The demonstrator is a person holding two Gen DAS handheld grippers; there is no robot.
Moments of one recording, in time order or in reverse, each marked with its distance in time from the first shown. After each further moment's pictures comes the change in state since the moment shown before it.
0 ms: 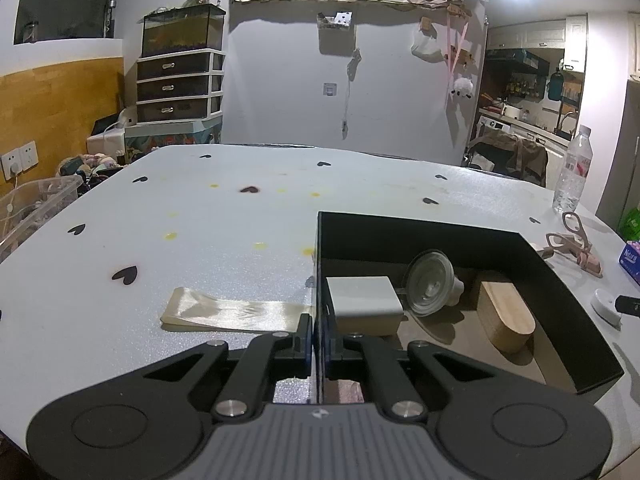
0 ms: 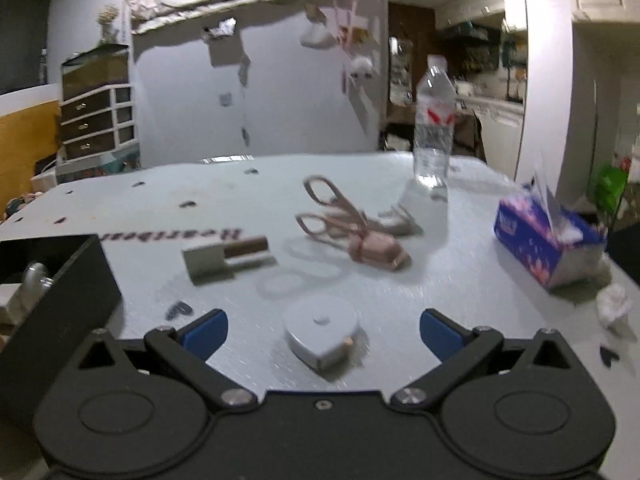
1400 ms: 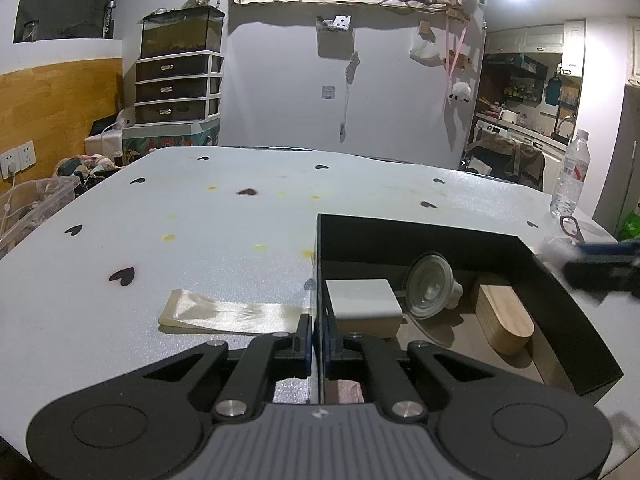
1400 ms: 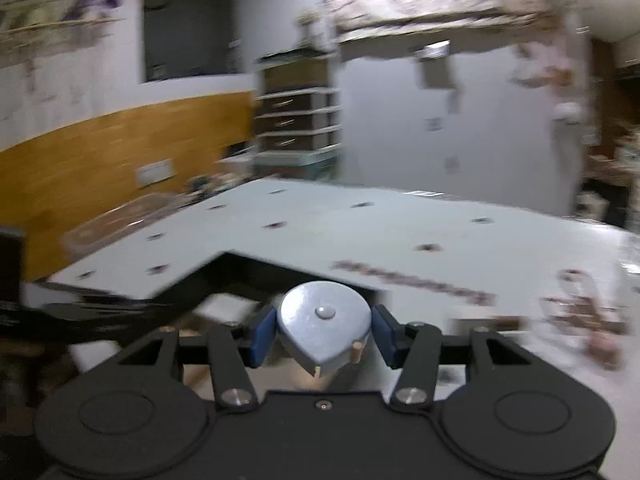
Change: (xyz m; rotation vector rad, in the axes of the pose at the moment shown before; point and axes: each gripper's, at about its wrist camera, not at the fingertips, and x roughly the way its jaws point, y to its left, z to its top) left arm 0.000 0.000 0.001 -0.002 -0.008 -0.012; right arm -0.048 0.138 0.045 -0.271 0.004 0.631
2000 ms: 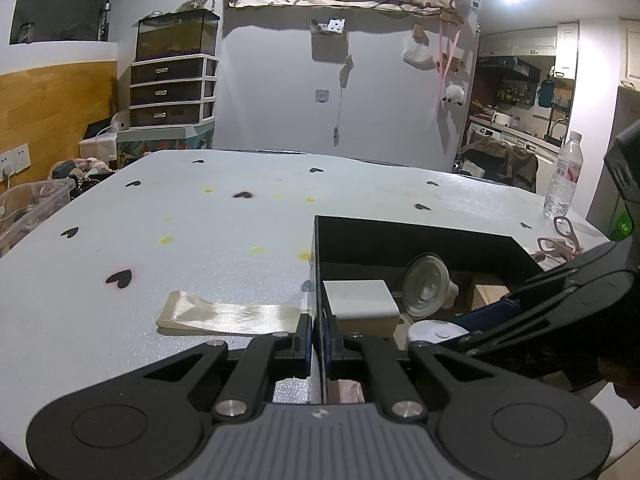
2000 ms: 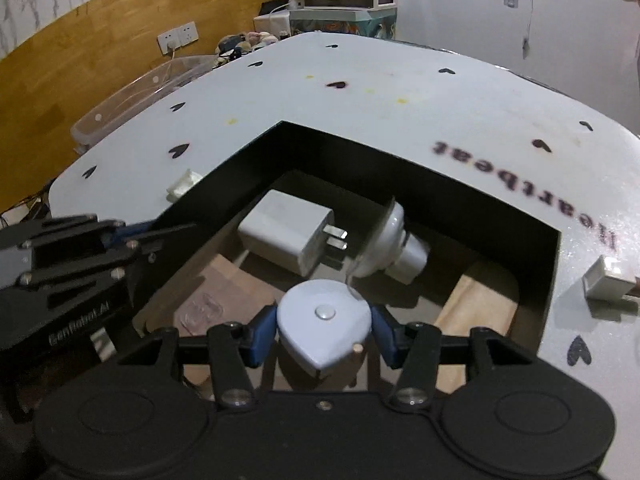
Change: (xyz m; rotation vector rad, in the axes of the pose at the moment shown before) left arm 0.001 0.005 -0.005 0.001 -0.016 -0.022; right arm 0.117 0.038 0.005 -0.027 0.421 0.019
